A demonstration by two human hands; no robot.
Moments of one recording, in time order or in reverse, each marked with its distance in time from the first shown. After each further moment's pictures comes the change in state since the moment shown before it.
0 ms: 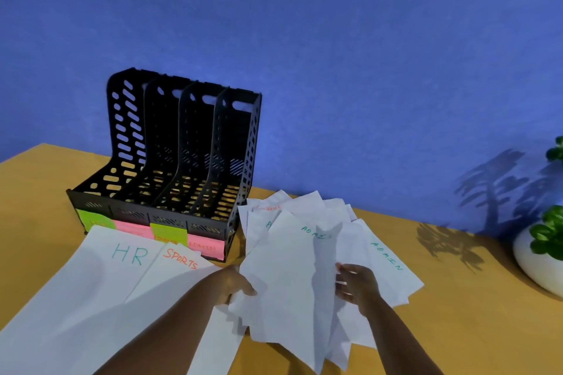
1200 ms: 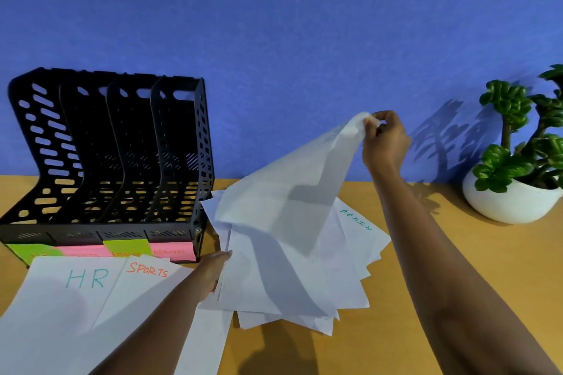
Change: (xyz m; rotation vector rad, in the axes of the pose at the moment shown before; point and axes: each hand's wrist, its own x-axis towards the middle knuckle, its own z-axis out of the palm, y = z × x) left_hand 0.022 0.009 0.009 -0.190 0.135 0.136; right_hand -0.053 -0.173 -0.053 -0.137 0.686 -0.869
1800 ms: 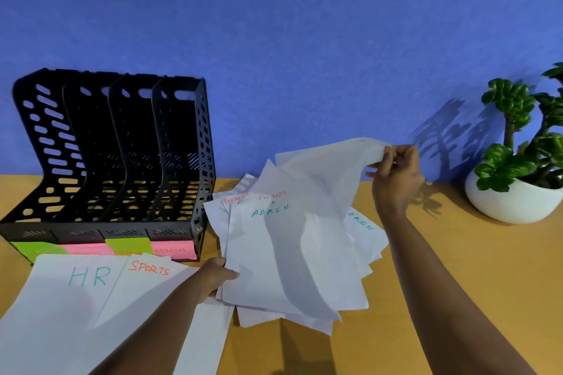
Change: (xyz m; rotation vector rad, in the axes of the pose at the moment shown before) left_hand -0.007 -0.006 0.003 0.341 -0.033 0.029; right_hand -0.037 0.049 -0.010 0.148 0.223 -0.095
